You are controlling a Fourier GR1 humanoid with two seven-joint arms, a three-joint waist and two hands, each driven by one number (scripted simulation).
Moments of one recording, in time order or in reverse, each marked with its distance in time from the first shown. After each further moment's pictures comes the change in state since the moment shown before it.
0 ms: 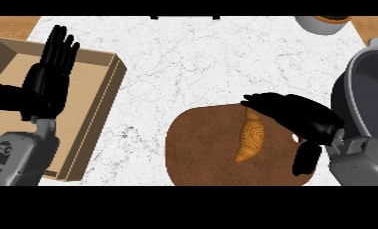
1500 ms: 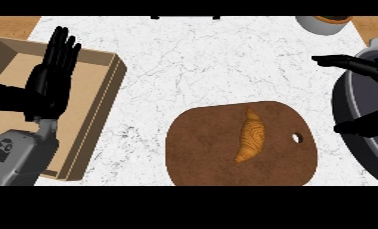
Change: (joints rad) left arm -0.016 0.085 -0.110 0.033 0.123 0.085 -0.080; right arm -0.005 -0.261 -0.254 0.283 -0.457 -0.264 -0.586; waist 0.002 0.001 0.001
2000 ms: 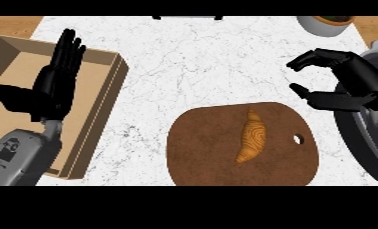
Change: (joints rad) left arm -0.010 0.017 -0.055 0.019 -0.020 0.020 -0.018; right arm -0.042 0.201 0.006 -0.040 -0.251 -0.153 0.413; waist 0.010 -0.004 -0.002
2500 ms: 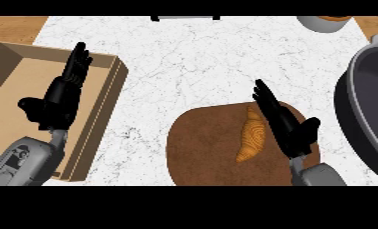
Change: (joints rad) left arm 0.036 0.021 -0.076 0.040 -0.065 0.000 -0.035; right arm 0.260 0.387 0.148 0.028 -0.067 -0.290 0.019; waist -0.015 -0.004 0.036
